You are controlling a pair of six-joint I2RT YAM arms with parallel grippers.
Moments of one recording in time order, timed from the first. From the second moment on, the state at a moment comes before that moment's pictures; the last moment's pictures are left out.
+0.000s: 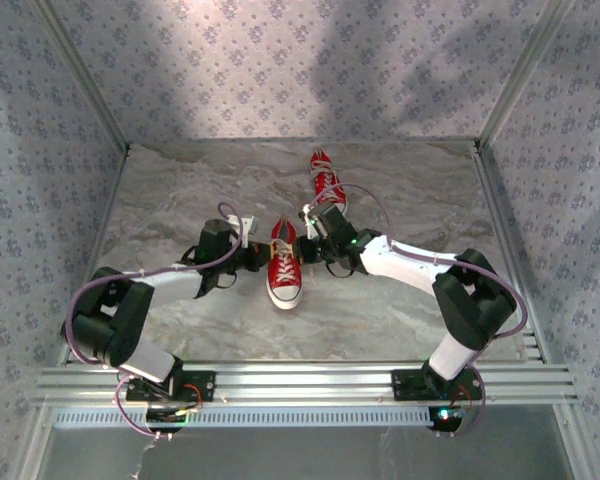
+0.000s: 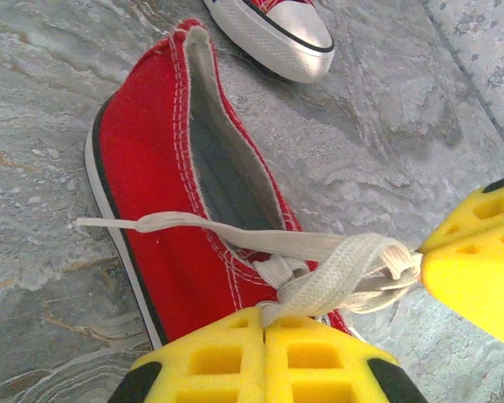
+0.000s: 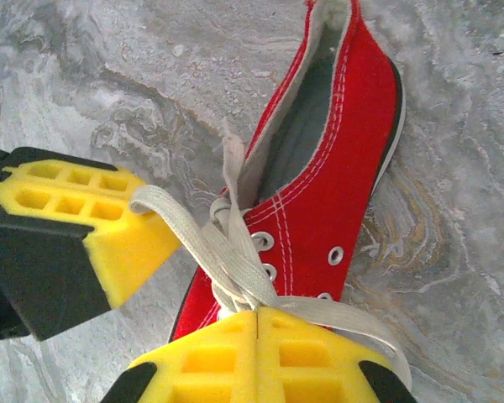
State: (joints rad) left arm -0.44 1.49 0.56 0.36 0.44 -0.43; right arm 0.74 1.65 1.04 -0.16 -0.17 0.49
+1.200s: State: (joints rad) left arm -0.44 1.49 0.56 0.38 0.46 -0.45; right arm 0.77 1.72 1.14 -0.14 -0.12 0.60
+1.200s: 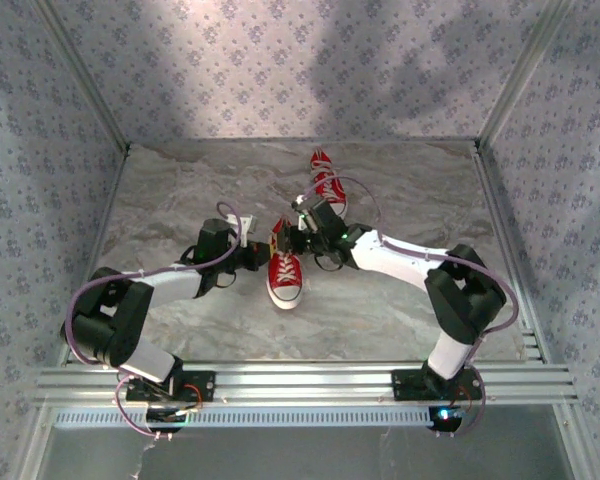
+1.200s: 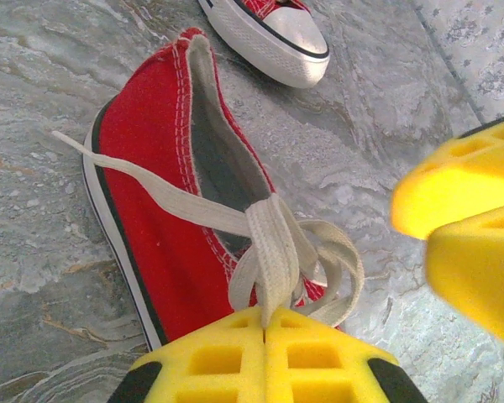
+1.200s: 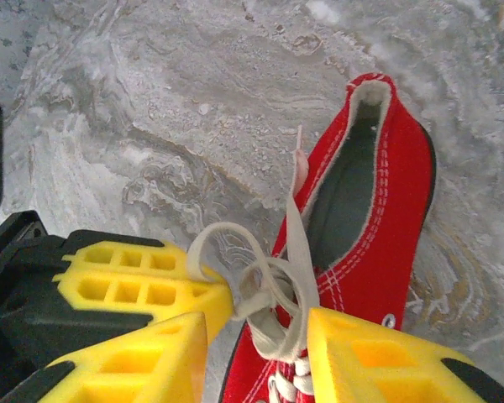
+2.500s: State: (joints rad) left arm -0.44 1.50 0.56 0.38 0.46 -0.45; right arm 0.79 1.71 1.10 -0.19 -0.12 0.61
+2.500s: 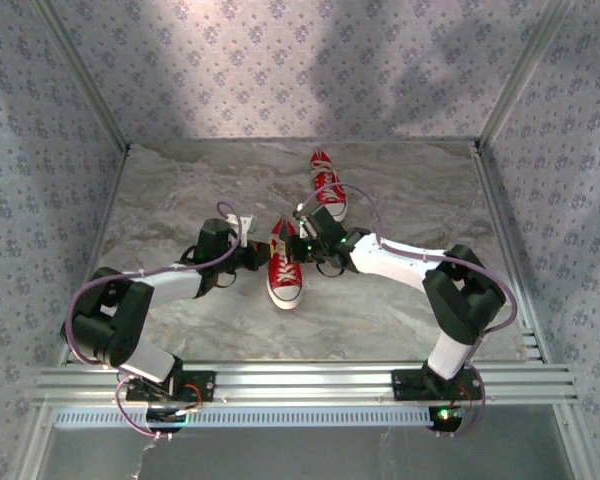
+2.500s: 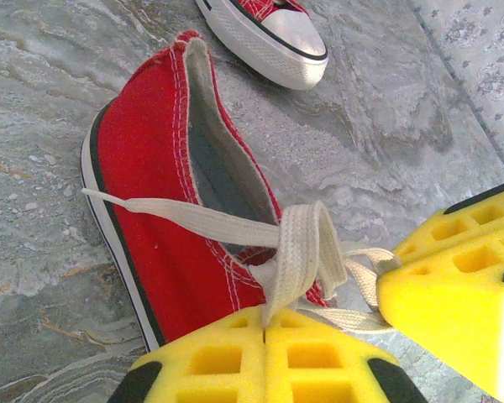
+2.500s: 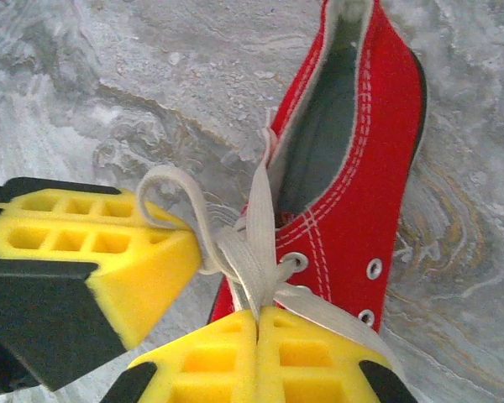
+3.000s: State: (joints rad) left arm -0.45 1.51 0.56 0.40 0.51 -0.43; right arm 0.78 1.71 1.16 -0.24 -0.07 0.59
